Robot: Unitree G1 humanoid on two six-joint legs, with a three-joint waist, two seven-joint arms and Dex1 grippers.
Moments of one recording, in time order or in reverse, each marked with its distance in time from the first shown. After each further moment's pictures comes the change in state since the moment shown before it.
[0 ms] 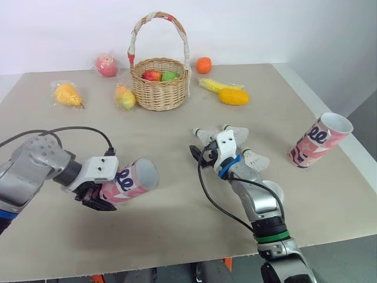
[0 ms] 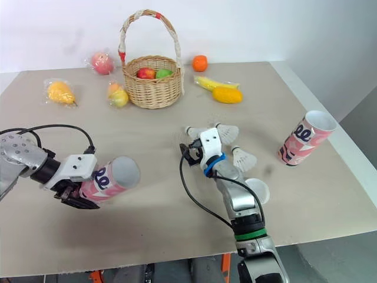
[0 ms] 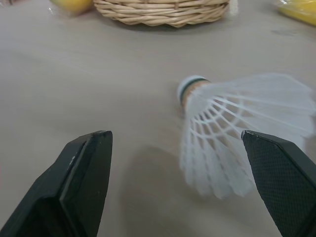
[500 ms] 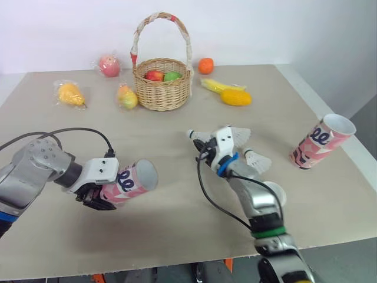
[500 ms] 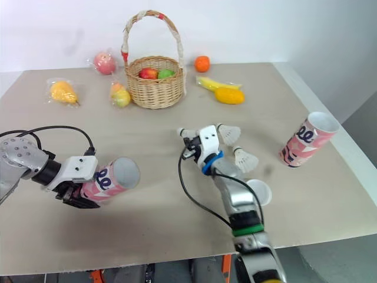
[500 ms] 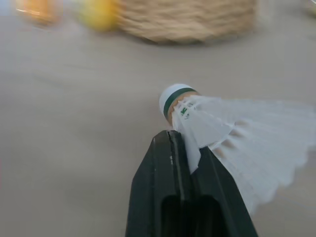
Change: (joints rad) left arm 0.002 -0.010 0.003 0.008 0.043 -0.002 0.064; right arm 0.056 -0.077 0.003 -0.154 0.152 -0.003 0.240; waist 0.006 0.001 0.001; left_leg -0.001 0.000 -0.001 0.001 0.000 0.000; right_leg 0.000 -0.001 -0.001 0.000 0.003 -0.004
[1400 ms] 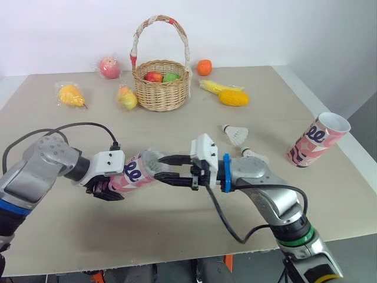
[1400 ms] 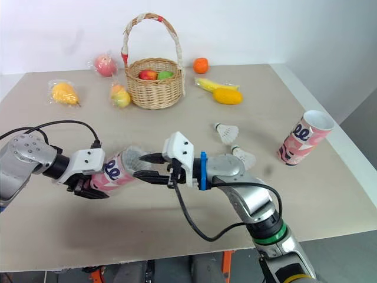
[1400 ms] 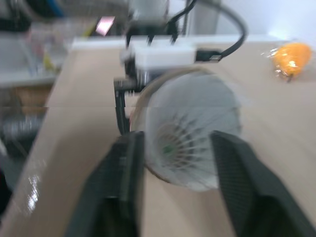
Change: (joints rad) left arm -0.058 -0.079 -0.031 0.032 0.037 0.043 0.039; right arm -0.050 -0.170 0.156 -0.387 0.232 0.237 0.283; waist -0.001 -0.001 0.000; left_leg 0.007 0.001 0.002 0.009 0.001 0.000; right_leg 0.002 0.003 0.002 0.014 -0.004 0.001
